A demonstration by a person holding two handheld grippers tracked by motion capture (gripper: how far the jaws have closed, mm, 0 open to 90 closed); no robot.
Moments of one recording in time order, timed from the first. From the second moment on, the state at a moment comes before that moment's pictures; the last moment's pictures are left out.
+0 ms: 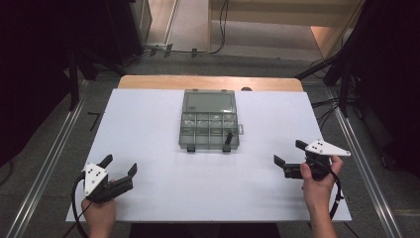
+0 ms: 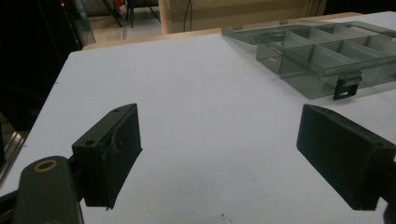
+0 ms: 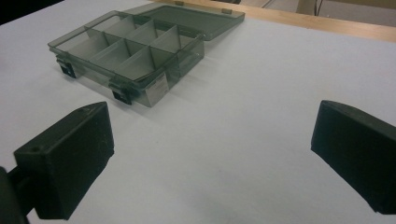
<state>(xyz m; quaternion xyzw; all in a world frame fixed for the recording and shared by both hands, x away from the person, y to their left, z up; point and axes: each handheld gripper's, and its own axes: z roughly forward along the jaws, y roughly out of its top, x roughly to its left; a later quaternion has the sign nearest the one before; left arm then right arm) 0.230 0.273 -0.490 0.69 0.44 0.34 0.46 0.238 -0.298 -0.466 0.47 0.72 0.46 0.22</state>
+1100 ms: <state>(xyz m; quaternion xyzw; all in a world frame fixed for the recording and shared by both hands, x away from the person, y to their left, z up) 0.229 0.274 -0.490 0.68 0.44 0.34 0.47 0.206 -0.350 -0.487 0.49 0.69 0.48 0.23</state>
